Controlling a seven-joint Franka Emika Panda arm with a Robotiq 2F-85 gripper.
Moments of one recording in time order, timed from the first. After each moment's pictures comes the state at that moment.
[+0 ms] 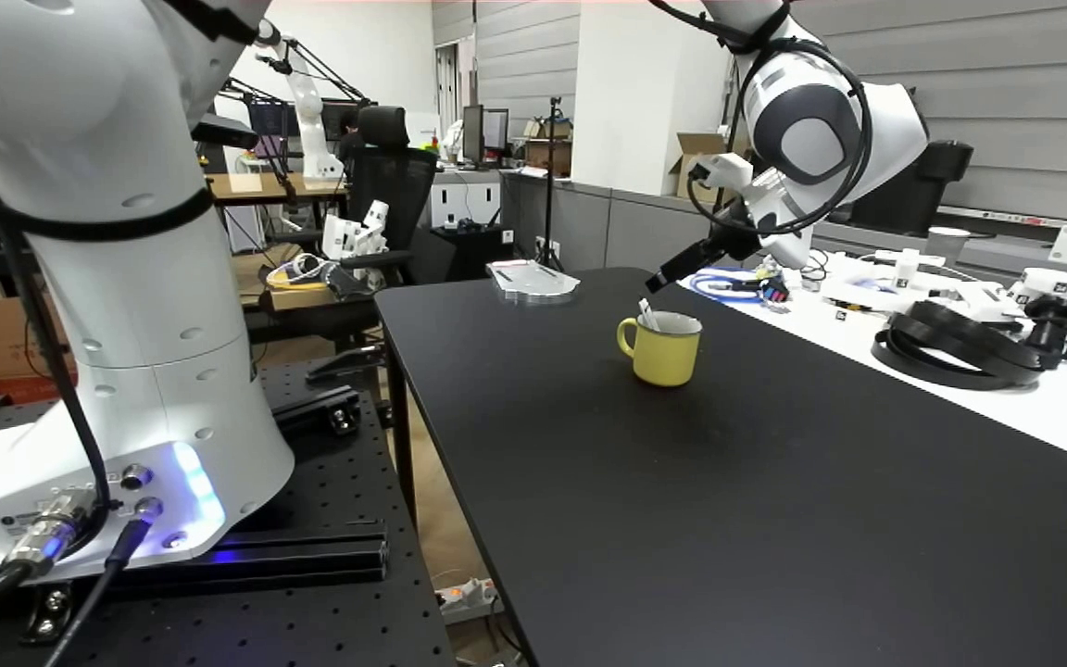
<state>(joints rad) -0.06 0.71 -0.03 -1.59 0.73 1.77 0.72</state>
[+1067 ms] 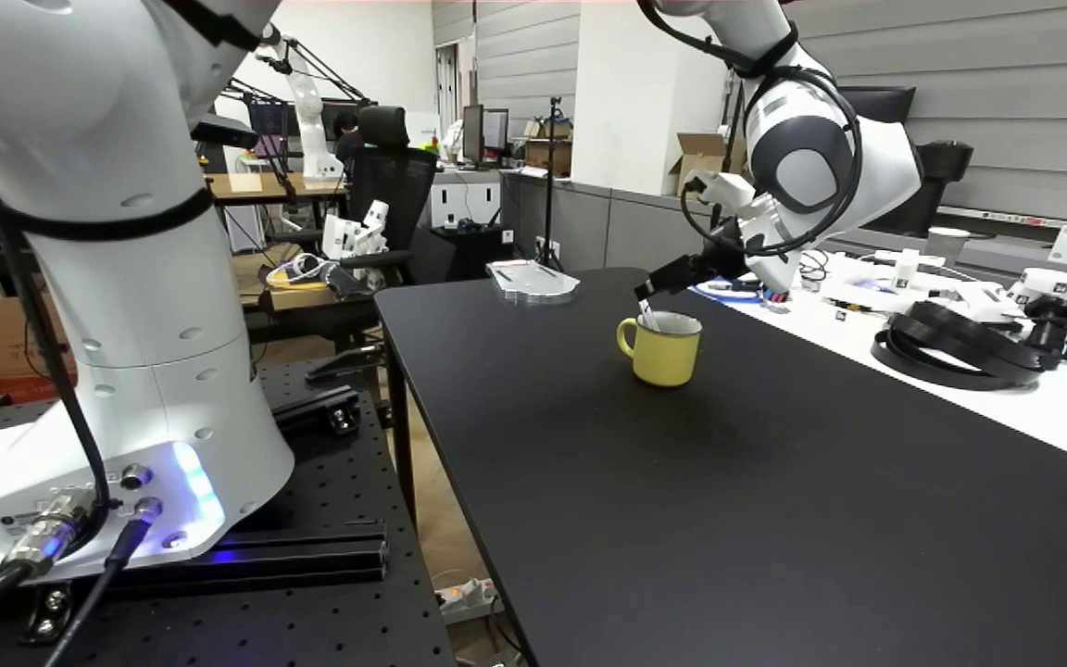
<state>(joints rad) -0.06 0.75 -0.04 -1.59 0.79 1.73 0.80</state>
